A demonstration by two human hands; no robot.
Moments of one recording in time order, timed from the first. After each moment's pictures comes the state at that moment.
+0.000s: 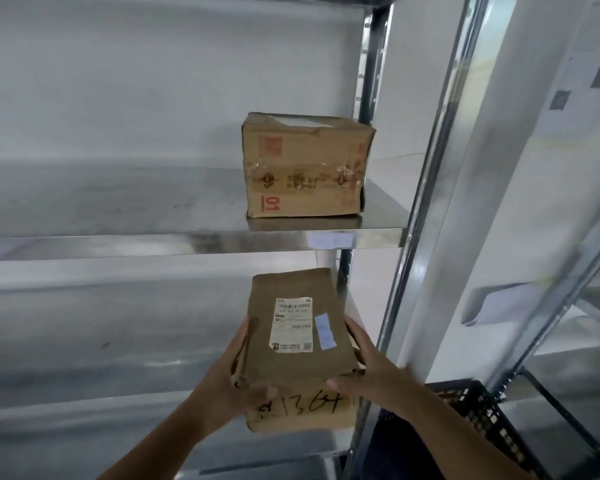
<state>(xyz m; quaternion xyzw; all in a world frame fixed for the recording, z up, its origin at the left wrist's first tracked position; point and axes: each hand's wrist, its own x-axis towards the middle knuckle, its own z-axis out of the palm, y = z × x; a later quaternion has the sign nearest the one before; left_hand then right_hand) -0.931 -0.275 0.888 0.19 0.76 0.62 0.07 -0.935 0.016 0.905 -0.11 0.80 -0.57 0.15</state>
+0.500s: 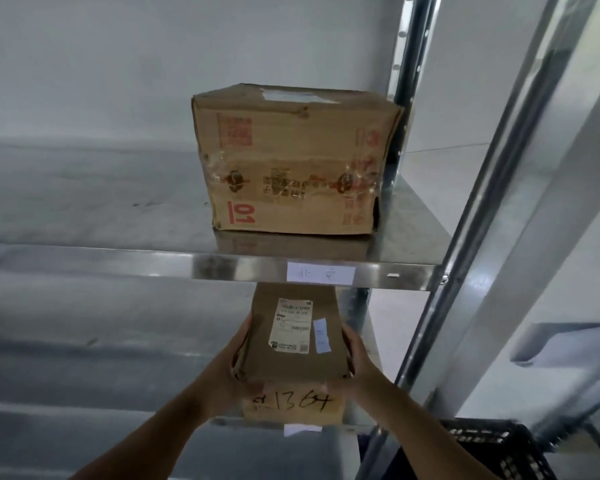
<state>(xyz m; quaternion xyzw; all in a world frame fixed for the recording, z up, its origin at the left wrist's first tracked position) -1.052 -0.229 0.856 0.16 0.78 0.60 0.05 -1.084 0.035 0.844 -0.08 0.74 -0.64 0.20</state>
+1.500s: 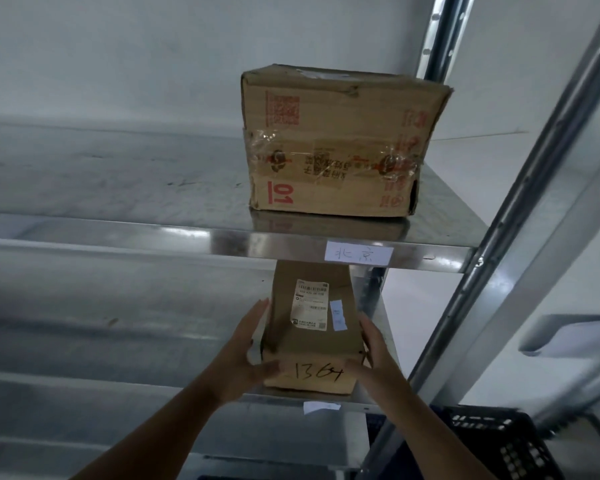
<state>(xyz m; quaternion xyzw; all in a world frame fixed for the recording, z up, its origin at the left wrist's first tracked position) -1.025 -0.247 0.862 0.11 0.83 0.54 0.02 -1.049 0.012 0.847 -0.07 0.76 -0.64 0.11</state>
